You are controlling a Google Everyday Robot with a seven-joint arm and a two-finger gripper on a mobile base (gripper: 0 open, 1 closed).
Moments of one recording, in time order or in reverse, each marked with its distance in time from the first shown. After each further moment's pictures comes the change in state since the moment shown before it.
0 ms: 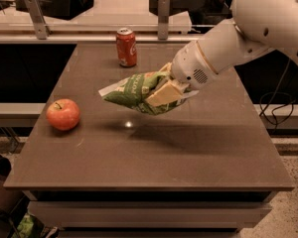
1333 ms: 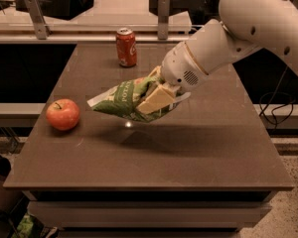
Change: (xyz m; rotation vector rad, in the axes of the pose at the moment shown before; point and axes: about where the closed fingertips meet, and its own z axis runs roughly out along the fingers) arm -0.015 0.016 0.016 -0.057 0.017 -0.047
